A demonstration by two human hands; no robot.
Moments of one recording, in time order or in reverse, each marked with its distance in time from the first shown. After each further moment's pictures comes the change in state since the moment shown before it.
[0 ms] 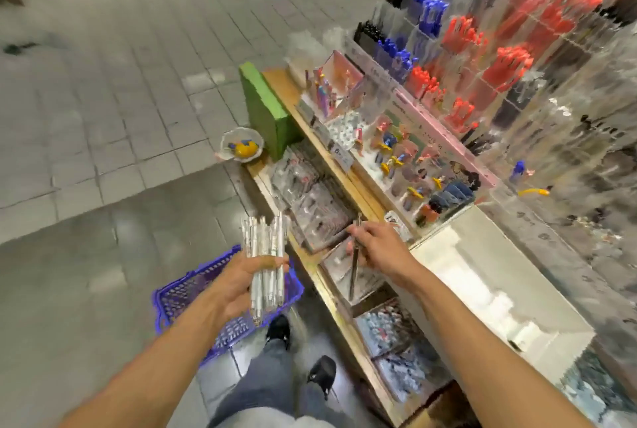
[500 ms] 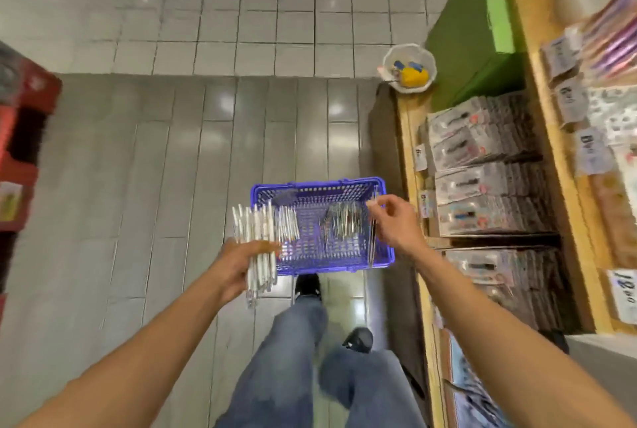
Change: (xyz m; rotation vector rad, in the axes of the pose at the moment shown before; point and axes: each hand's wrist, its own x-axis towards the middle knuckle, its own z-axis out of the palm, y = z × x) left_hand -0.008 -0.119 -0.259 -0.393 0.577 -0.010; right_hand 0.148 0.061 0.279 -0.283 -0.215 -0.058
